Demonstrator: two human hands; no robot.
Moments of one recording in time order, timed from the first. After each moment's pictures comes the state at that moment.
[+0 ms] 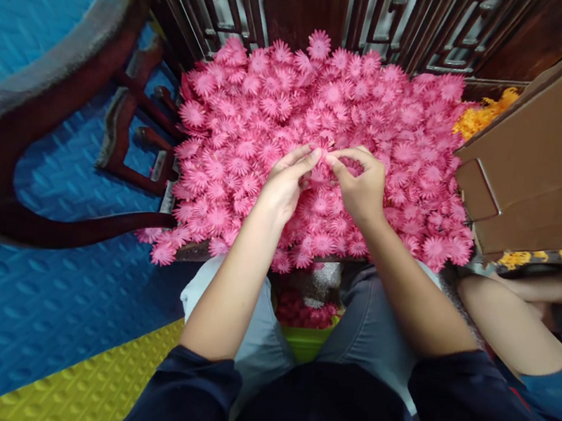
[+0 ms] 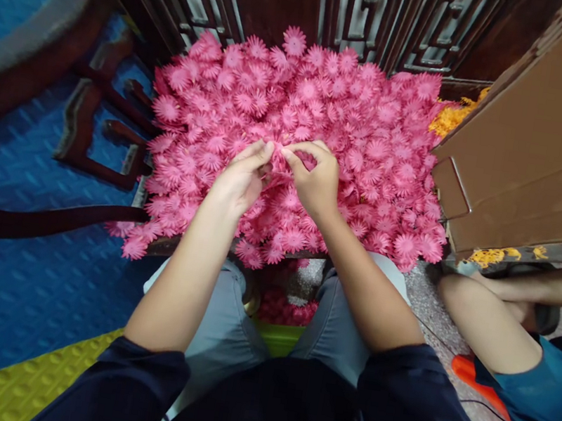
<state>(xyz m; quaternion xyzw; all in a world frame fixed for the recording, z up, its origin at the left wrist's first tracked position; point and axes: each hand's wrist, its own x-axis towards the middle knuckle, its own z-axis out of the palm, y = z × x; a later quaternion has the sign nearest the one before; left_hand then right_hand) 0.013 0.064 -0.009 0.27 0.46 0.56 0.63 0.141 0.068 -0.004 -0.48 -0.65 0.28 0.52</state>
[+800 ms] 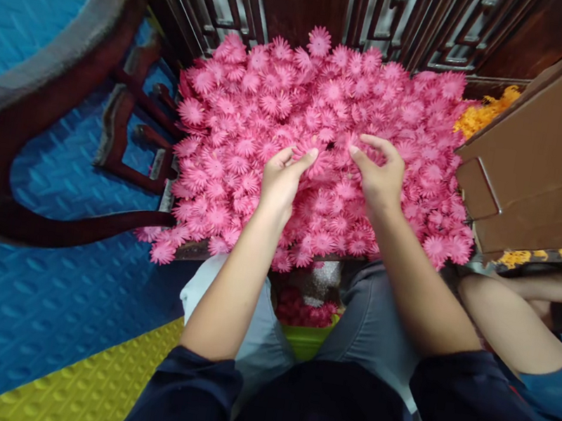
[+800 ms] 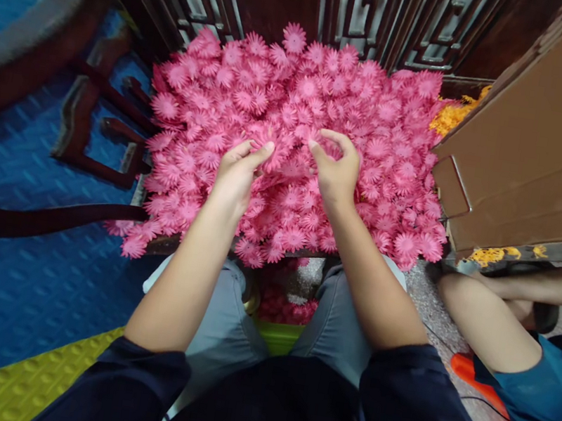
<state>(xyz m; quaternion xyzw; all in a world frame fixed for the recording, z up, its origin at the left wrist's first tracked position) 0.015 0.060 -0.004 0.31 0.52 0.59 0.53 0.162 0.085 -0.017 -0.52 -0.52 0.32 0.59</state>
